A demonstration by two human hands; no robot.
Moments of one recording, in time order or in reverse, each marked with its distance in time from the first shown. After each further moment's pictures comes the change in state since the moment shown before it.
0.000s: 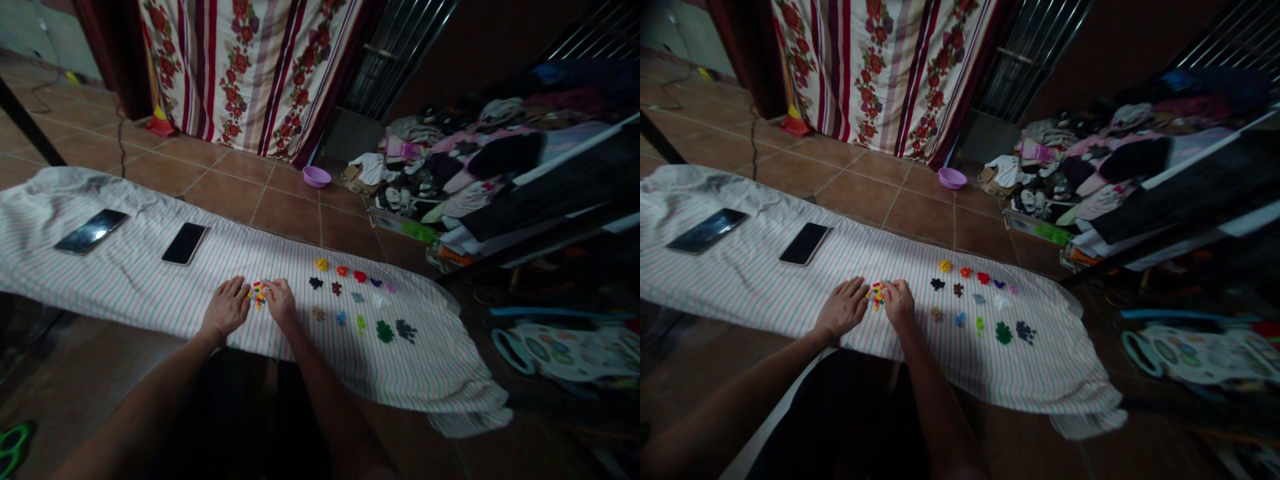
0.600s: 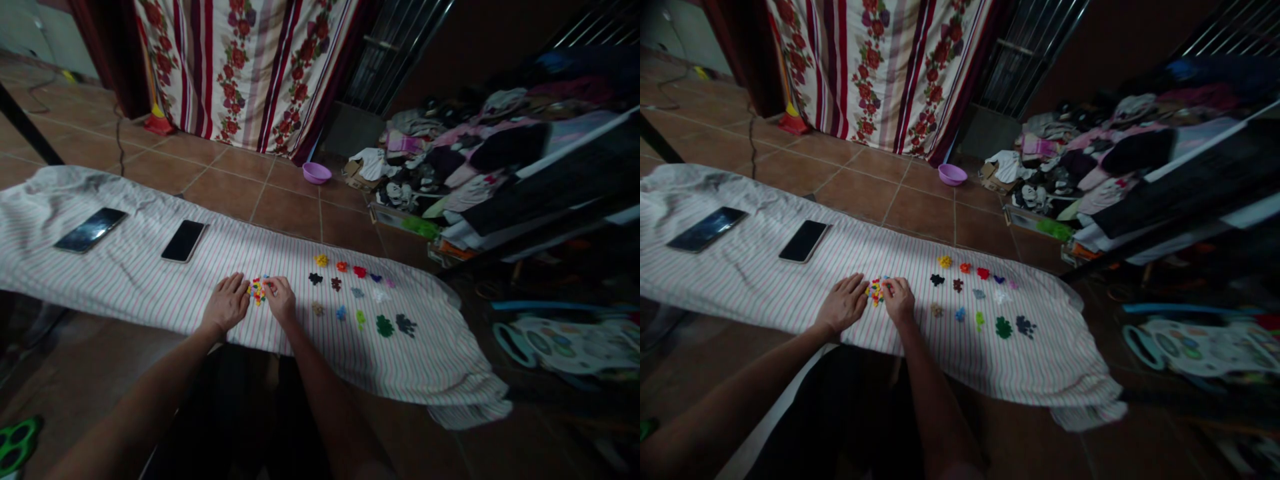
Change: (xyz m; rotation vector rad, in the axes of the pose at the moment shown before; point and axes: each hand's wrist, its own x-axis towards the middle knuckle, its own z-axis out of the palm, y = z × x) left_hand 0.000 0.000 -0.002 -0.028 0.001 -0.010; right_hand -0.004 0.000 0.006 0.176 0.109 0.052
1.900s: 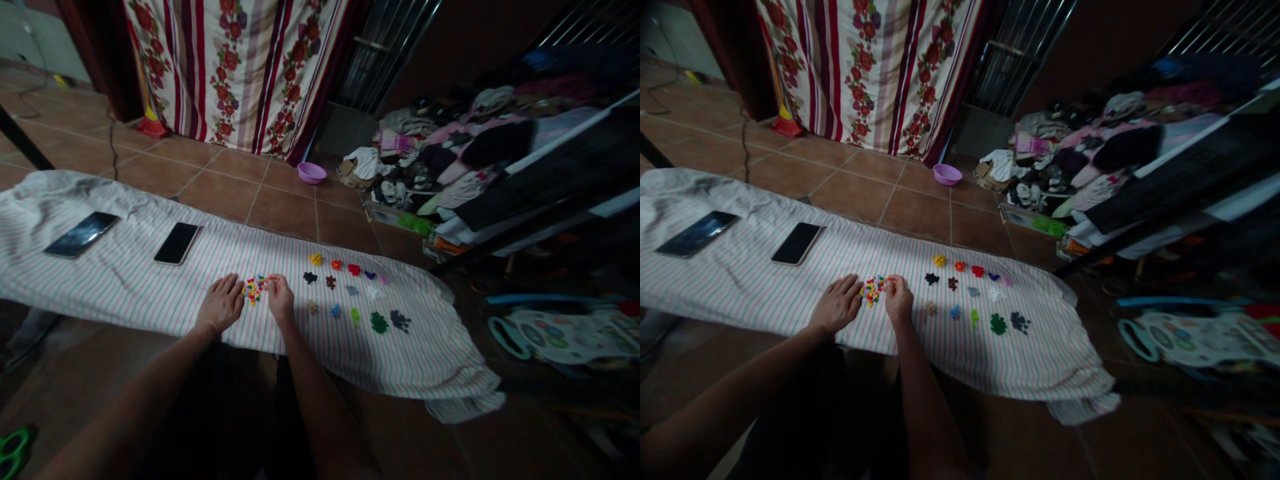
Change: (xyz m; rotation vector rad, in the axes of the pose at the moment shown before) left_hand -0.001 -0.004 0.007 -0.011 0.017 0.007; right_hand -0.001 0.003 0.000 0.275 0.063 0.236
